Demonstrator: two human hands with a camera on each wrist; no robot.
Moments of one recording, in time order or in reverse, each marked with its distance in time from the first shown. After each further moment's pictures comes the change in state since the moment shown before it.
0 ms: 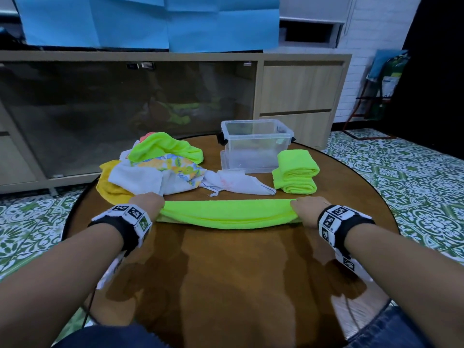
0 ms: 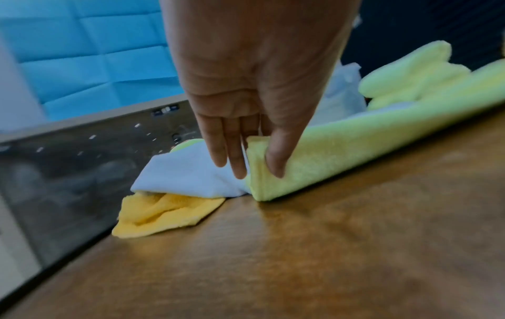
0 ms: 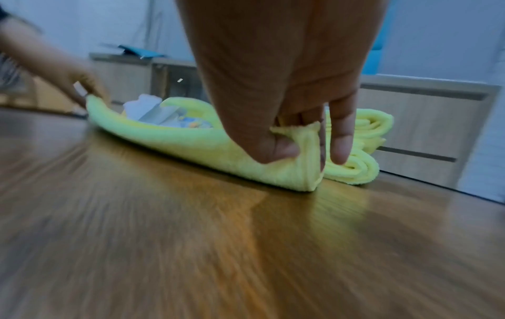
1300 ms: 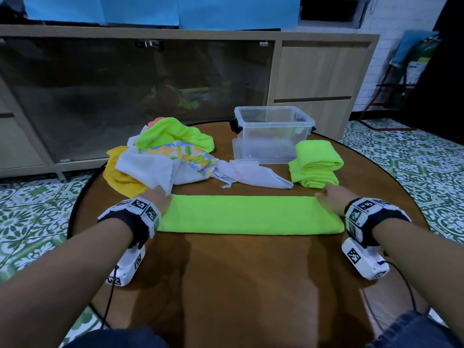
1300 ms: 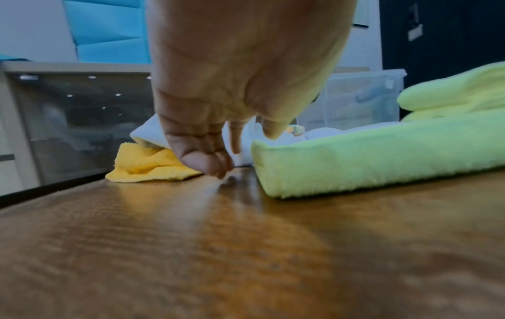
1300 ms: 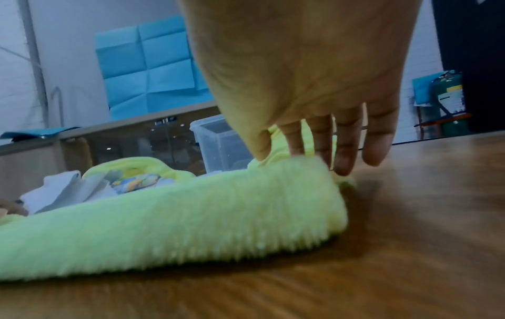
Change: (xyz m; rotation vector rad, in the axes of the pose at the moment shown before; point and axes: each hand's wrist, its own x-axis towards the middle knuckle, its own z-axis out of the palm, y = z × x) left_hand 0.027 -0.002 0.031 -0.392 -0.024 -0.248; right_hand 0.039 0.022 0.012 0.542 -0.053 0.343
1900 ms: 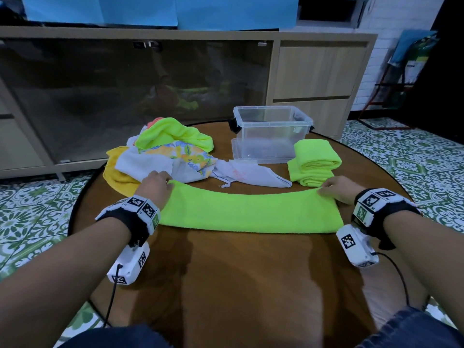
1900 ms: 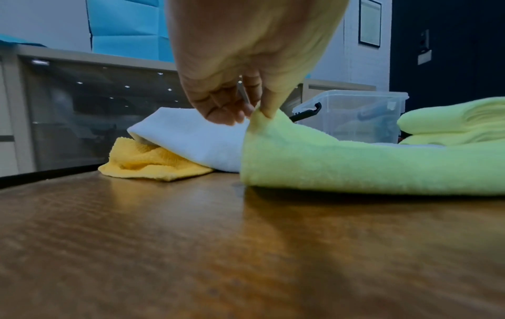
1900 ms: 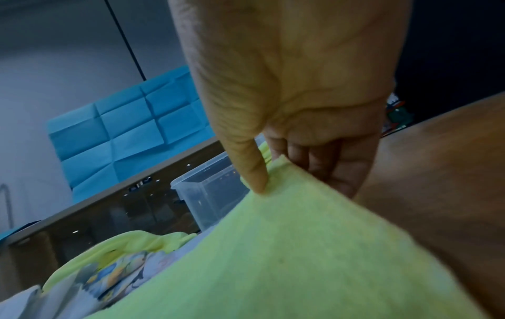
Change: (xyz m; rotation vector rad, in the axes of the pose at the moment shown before) left_hand -0.002 -0.001 -0.012 -0.247 0.249 0.207; right_hand 0.000 0.010 -0.017 0.432 -0.020 -0.022
